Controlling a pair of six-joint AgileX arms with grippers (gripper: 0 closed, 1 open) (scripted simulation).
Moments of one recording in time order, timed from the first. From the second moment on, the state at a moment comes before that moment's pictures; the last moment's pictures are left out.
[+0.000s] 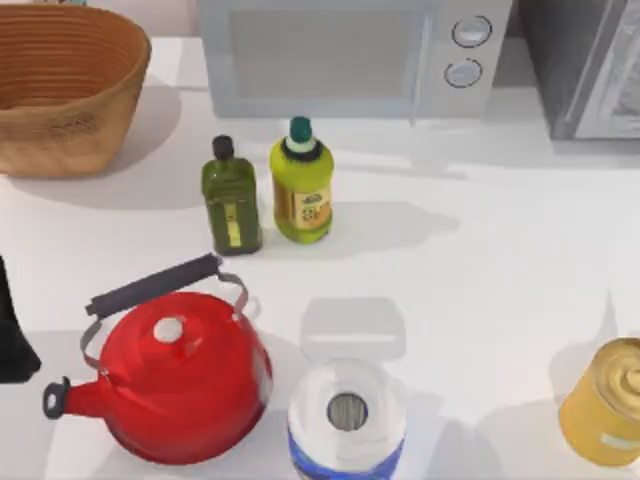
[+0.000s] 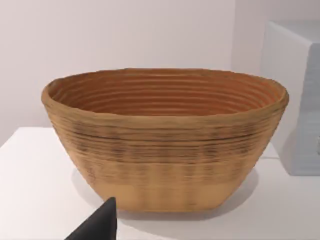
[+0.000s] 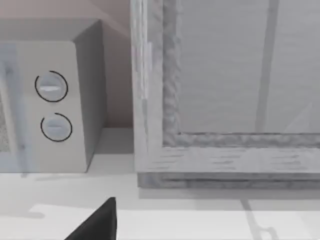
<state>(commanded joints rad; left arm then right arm) 0.00 0.00 0.00 0.00 0.00 0.00 0.00 0.00 0.00 0.00 0.00 0.00</state>
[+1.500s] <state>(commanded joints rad) 0.00 0.00 0.00 0.00 0.00 0.00 0.17 1.25 1.64 -0.39 0.18 0.02</state>
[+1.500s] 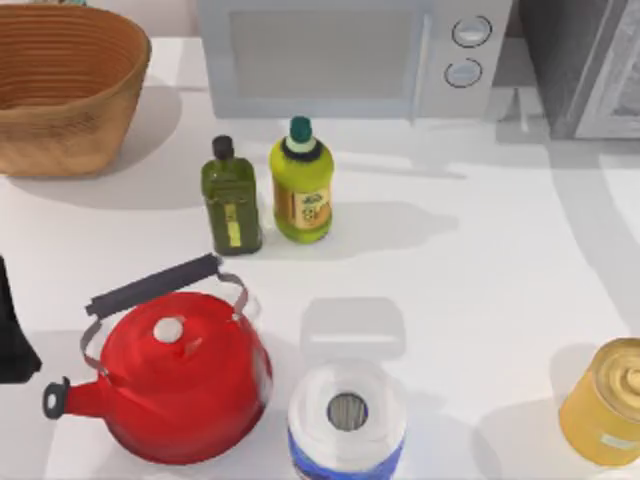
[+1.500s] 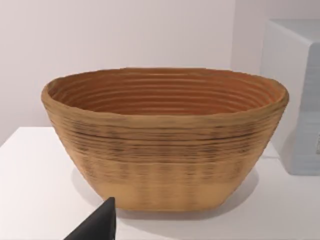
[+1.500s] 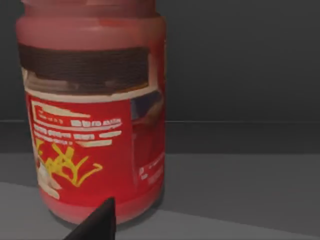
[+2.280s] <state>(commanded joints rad) 0.00 0.00 0.00 0.00 0.00 0.00 0.27 1.40 1.80 -0.40 0.29 0.02</state>
